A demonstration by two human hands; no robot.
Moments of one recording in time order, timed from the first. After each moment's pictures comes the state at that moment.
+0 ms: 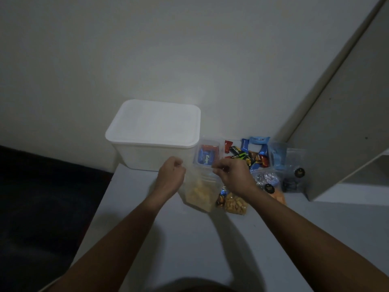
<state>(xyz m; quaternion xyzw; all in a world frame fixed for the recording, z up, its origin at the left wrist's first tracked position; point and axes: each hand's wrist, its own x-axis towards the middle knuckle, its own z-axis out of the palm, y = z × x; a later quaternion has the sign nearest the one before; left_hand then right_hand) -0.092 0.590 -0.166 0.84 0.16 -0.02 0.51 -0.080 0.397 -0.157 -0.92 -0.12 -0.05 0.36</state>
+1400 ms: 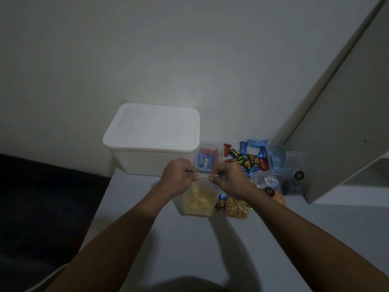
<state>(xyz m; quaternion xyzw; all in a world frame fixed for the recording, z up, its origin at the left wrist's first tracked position) -0.062 0.596 -0.181 0.90 -0.10 0.06 0.42 -0.070 0.406 -0.159 -0.93 -0.13 0.06 0.34</state>
